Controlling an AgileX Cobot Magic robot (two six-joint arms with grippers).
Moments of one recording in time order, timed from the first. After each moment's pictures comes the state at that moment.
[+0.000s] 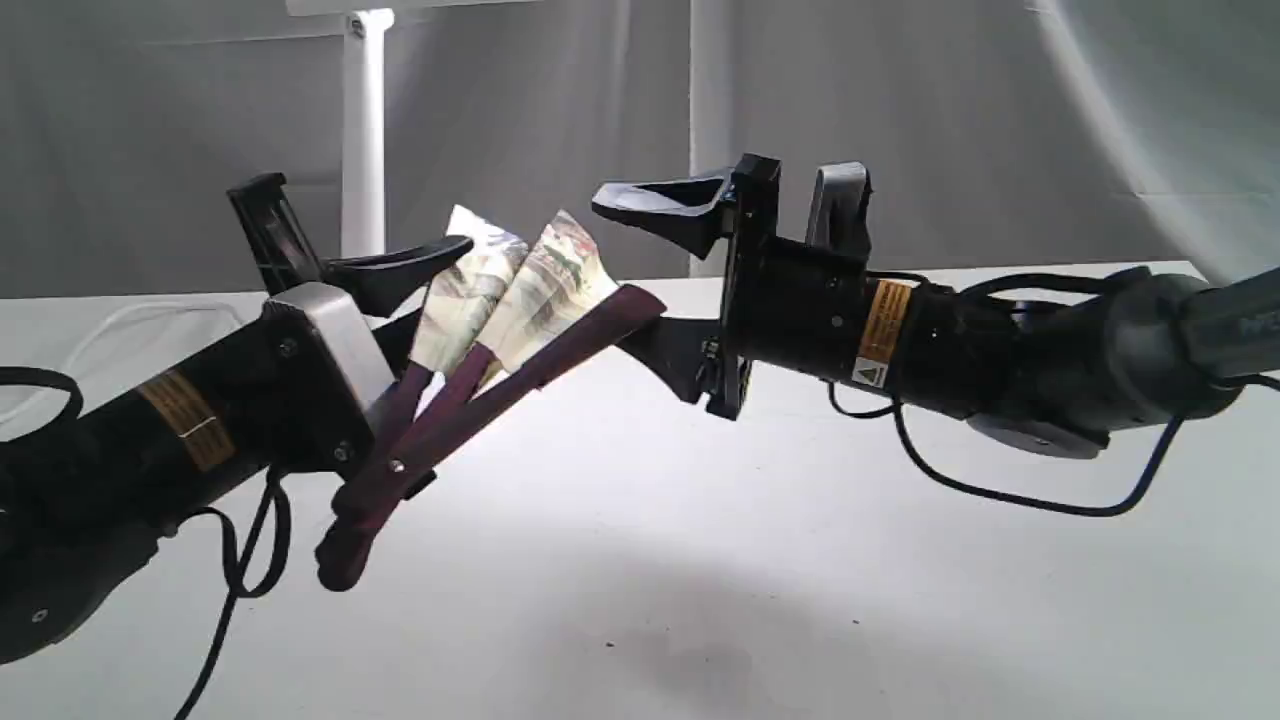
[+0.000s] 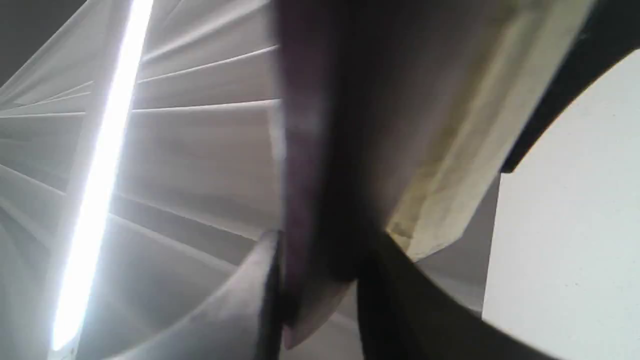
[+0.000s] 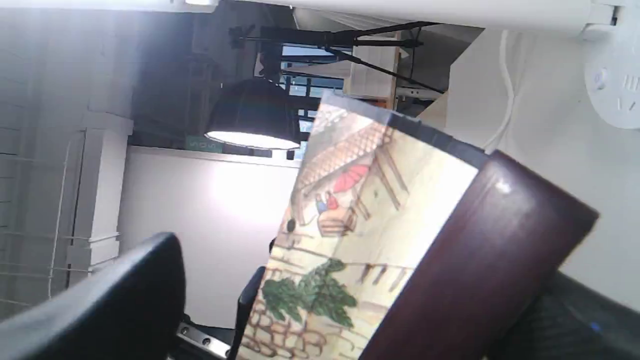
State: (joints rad) left arm -0.28 1.79 -0.71 0.49 -1.07 0.90; right arm 0.26 2.15 -1.24 -1.01 -1.21 2.09
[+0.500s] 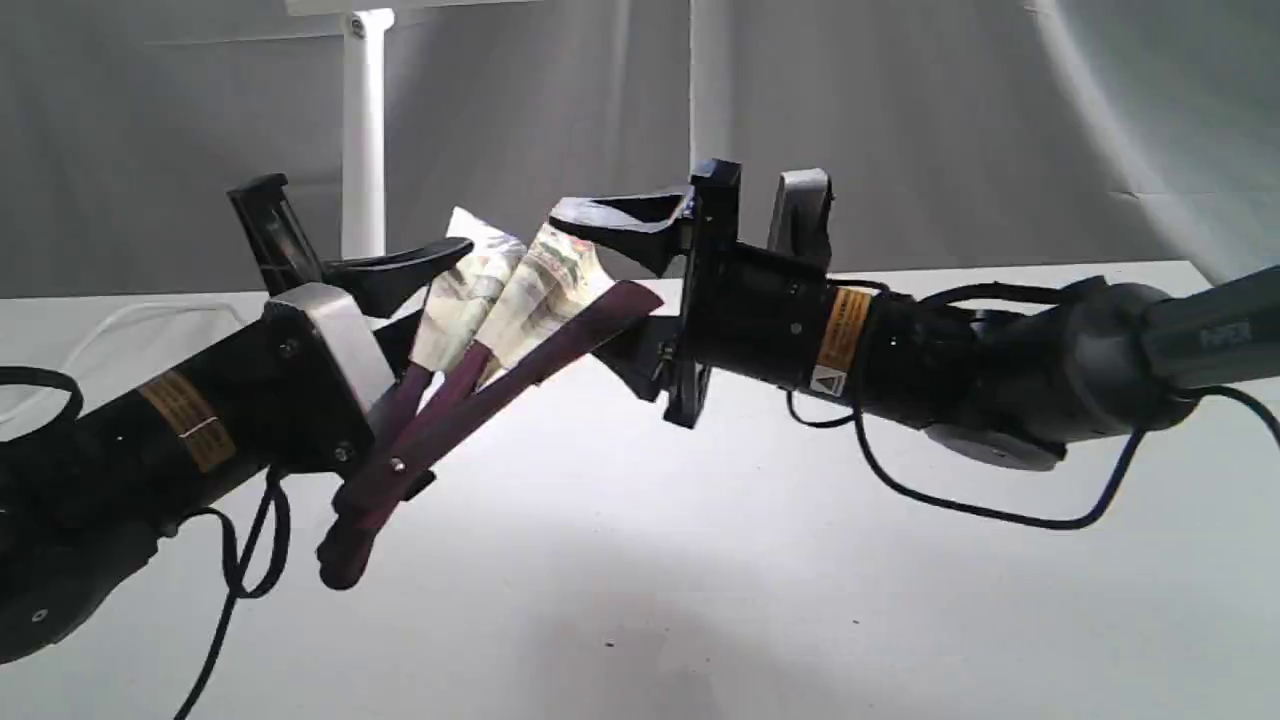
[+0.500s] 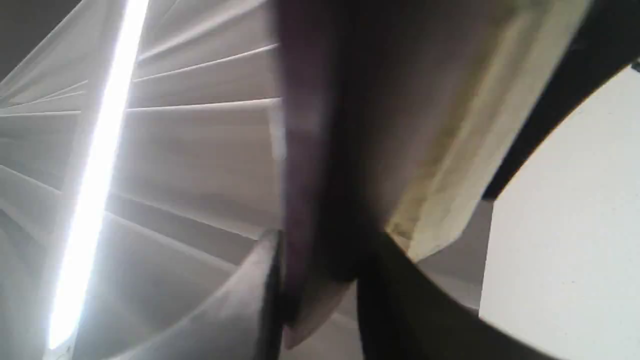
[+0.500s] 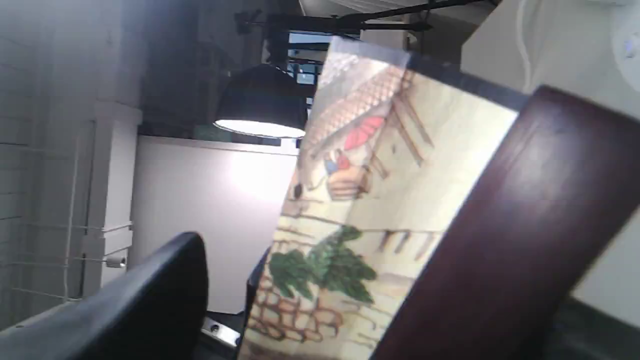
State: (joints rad) left arm -0.28 1.79 -0.71 0.49 -1.07 0.90; right arm 0.32 2.15 -1.24 -0.95 -1.21 2.09
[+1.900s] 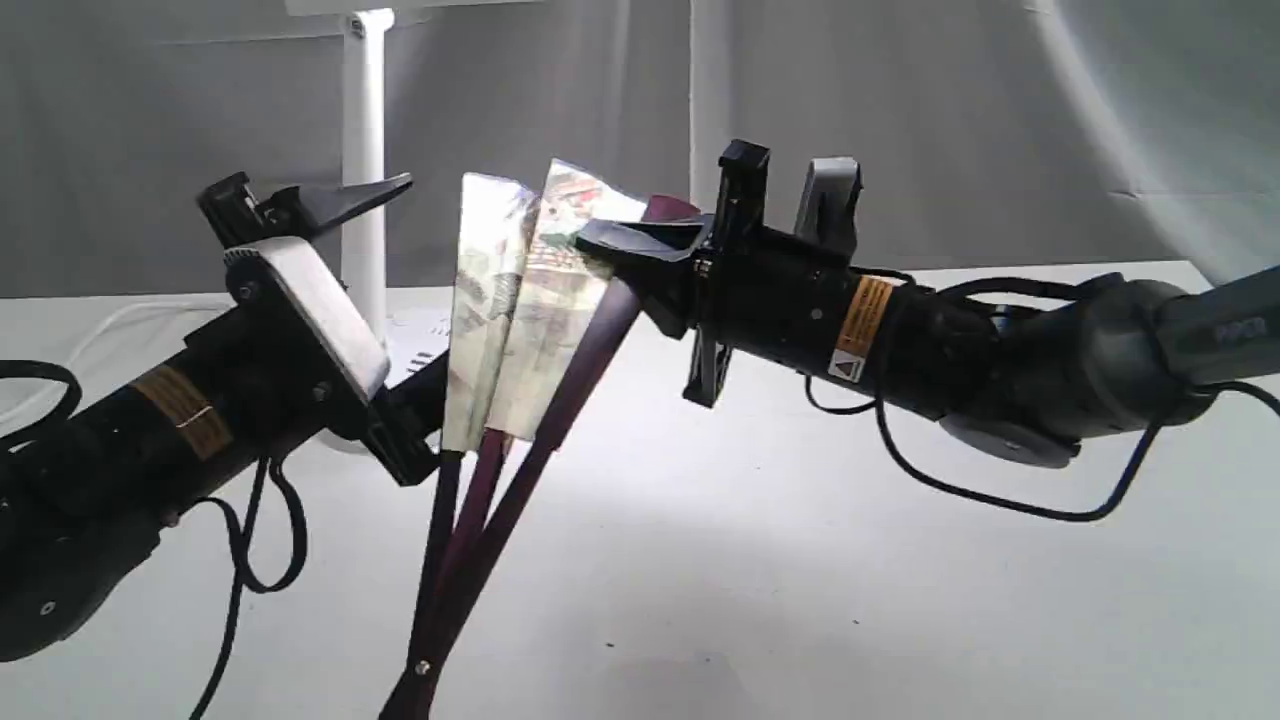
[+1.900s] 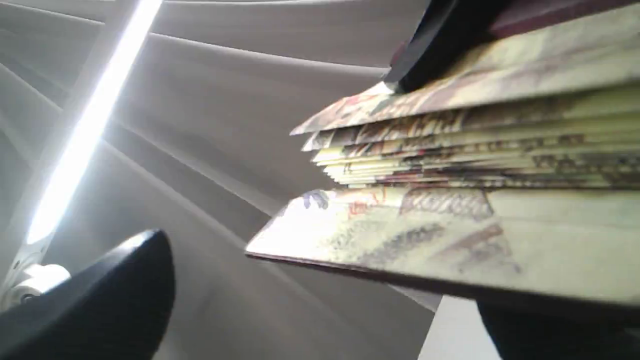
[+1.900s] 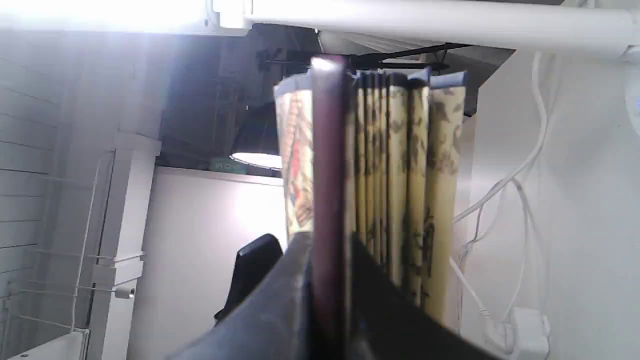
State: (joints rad) left arm -0.28 1.80 -0.71 0.41 -1.05 0.70; right arm 0.29 2.15 -1.24 -0.91 -1.21 2.06
